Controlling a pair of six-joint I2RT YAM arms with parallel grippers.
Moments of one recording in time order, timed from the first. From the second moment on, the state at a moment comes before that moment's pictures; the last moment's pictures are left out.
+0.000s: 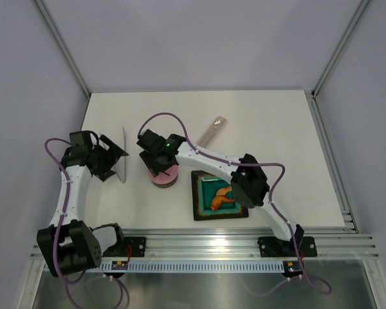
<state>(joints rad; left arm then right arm) 0.24 1.13 0.88 -0.71 0.24 -0.73 1.05 2.29 2.15 -0.85 0.18 0.34</state>
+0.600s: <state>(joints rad) 0.24 1.13 0.87 -0.70 0.24 -0.73 1.05 2.23 2.19 -0.86 0.15 0.34</state>
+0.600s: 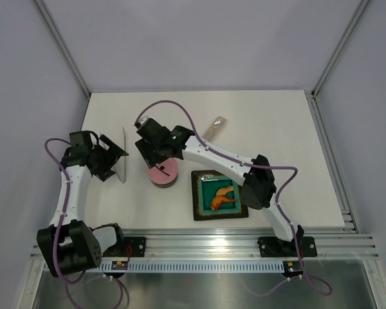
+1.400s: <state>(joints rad) 0.24 1.13 0.87 -0.69 0.24 -0.73 1.05 2.31 2.20 -0.91 0.19 0.34</state>
